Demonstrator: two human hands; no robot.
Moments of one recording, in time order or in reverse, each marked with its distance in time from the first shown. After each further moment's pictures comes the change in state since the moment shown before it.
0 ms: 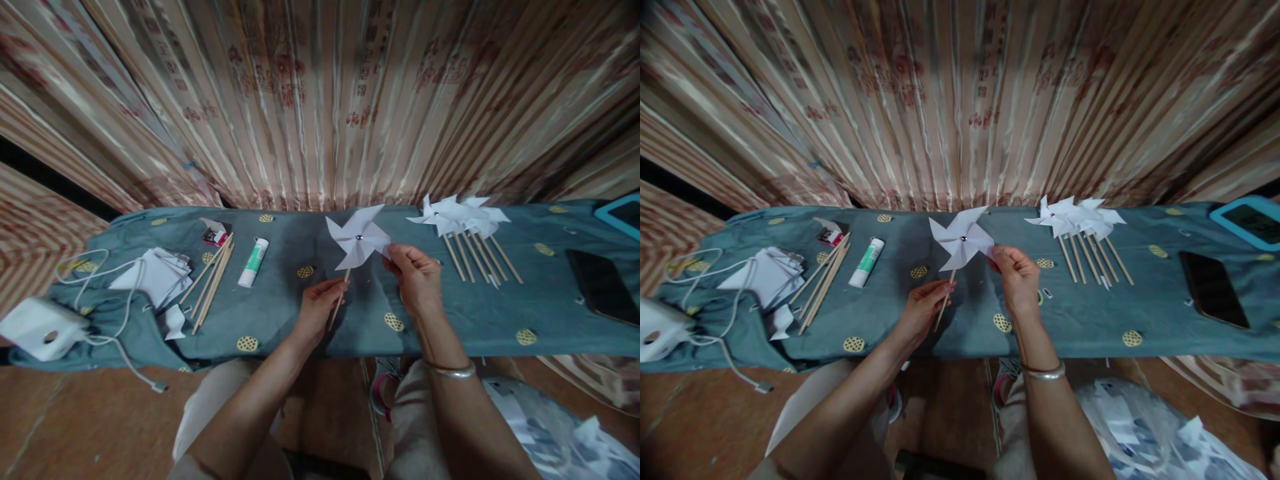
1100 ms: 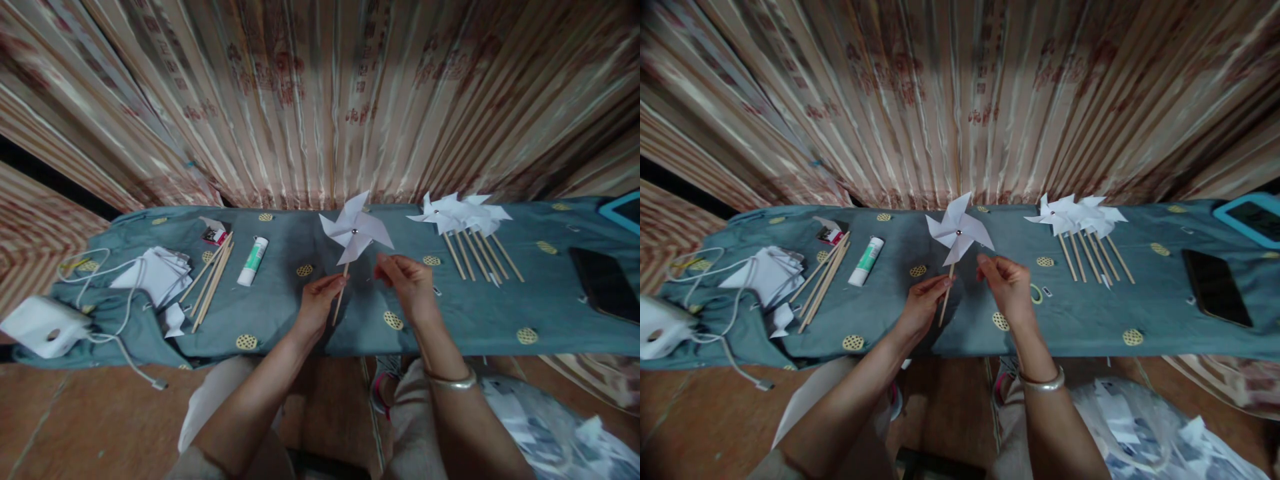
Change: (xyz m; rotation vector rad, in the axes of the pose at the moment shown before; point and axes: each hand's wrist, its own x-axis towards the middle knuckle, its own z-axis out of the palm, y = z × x) left_hand 0.009 -0.009 0.000 0.028 -0.010 0.107; right_hand -0.020 -0.009 -0.001 -0.214 -0.204 -0.086
